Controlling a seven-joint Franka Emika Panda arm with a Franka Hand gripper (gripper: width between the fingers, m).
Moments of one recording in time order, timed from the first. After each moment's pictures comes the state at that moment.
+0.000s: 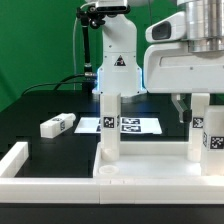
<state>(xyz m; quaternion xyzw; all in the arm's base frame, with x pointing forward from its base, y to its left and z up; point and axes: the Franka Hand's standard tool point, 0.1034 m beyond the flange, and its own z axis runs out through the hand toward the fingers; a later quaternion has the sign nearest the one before) 0.646 0.107 0.109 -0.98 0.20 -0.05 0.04</state>
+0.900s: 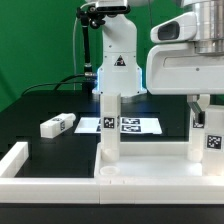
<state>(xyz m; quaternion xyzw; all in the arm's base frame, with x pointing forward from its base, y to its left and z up) 0.644 0.107 0.107 -0.96 0.26 -0.04 0.04</state>
